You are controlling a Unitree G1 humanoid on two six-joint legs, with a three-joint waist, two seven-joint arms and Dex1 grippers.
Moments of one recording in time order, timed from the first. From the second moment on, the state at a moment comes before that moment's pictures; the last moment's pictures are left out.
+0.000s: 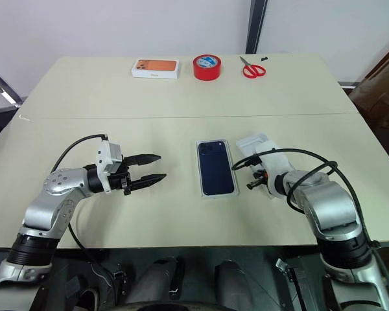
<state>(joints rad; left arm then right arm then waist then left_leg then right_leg) -0.28 0.57 -0.01 -0.10 -0.43 0.22 -1.05 -0.44 -0.55 -0.04 -0.45 0.26 1.43 0.42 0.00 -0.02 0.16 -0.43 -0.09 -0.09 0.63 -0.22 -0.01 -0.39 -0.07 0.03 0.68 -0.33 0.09</state>
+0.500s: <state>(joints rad) -0.37 0.49 0.04 -0.03 -0.46 0.28 -0.91 -0.69 0.06 -0.47 -0.30 0.55 1.49 0.39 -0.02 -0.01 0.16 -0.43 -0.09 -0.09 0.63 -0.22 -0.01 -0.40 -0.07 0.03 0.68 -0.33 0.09</state>
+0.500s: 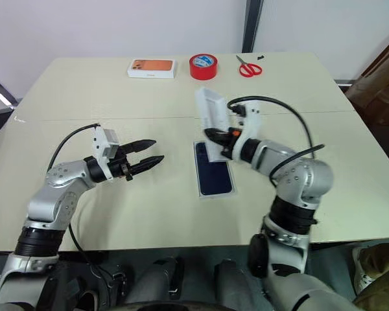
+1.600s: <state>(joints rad) -0.31 0.45 0.06 -0.09 -0.49 0.38 -0.83 -0.46 0.11 -0.44 -0.19 1.40 1.56 -0.15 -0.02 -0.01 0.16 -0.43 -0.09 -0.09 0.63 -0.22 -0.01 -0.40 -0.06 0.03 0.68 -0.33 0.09</state>
